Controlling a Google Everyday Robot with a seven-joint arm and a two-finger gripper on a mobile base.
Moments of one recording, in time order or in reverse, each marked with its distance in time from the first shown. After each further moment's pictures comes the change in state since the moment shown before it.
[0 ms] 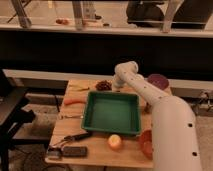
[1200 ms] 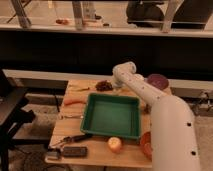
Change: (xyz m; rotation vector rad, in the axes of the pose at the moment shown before) arm -0.007 -0.006 0.008 0.024 0.020 -0.039
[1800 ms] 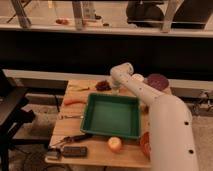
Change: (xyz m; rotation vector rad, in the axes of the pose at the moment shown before) arm -0.010 -0.008 0.007 0.037 0.018 -0.044
